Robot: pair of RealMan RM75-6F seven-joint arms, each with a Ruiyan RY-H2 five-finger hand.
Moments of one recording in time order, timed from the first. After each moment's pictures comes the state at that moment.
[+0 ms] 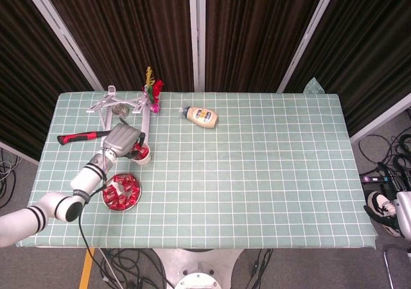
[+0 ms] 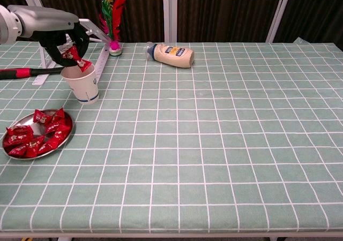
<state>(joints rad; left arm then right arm) -0.86 -1.40 -0.18 -1.27 1.14 0.66 0.19 0.06 -0.95 0.06 -1.63 -1.50 1.48 0.19</state>
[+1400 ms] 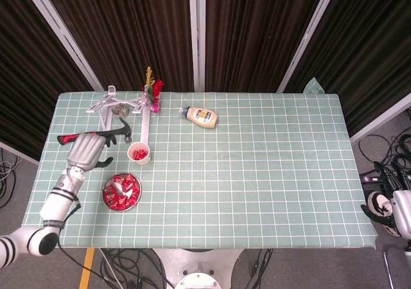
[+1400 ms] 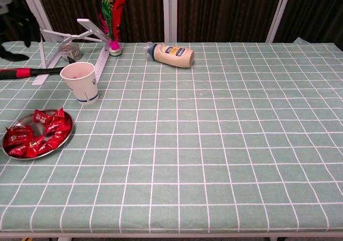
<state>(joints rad) -0.63 -1.27 -0.09 -1.51 1.15 1.07 0.22 0.07 -0.96 0.07 -1.63 -1.52 1.47 0.19</state>
